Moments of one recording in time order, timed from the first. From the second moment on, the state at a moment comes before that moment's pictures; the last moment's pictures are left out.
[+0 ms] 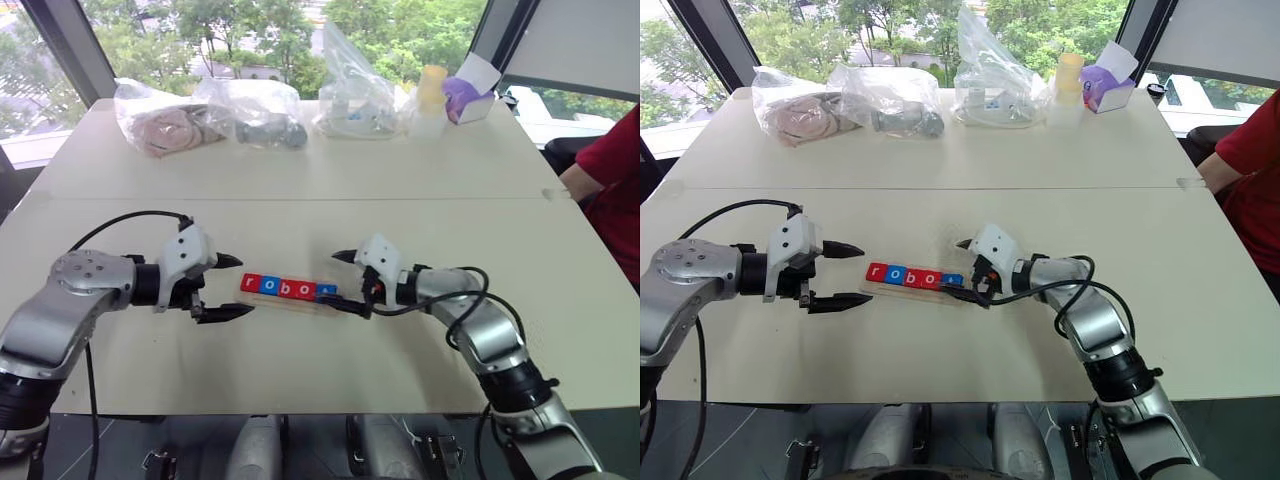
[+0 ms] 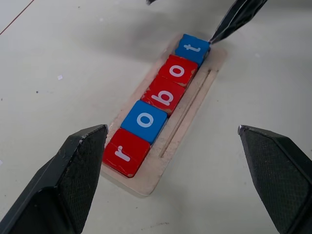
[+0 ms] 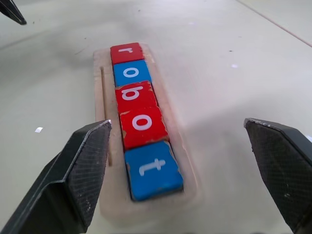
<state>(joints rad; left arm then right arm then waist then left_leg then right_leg) -0.27 0.95 0.01 -0.31 -0.43 0.56 -1.11 -0.37 -0.42 0.21 -0.20 0.17 0.52 0.83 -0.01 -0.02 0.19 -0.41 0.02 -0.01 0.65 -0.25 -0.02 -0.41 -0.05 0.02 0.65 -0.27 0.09</state>
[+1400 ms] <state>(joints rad) -0.22 0.96 0.03 -0.30 -0.46 0.62 -1.11 -0.30 -0.49 0.17 -0.20 0.16 0.49 0.76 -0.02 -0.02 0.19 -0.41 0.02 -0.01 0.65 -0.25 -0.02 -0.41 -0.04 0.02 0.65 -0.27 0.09</state>
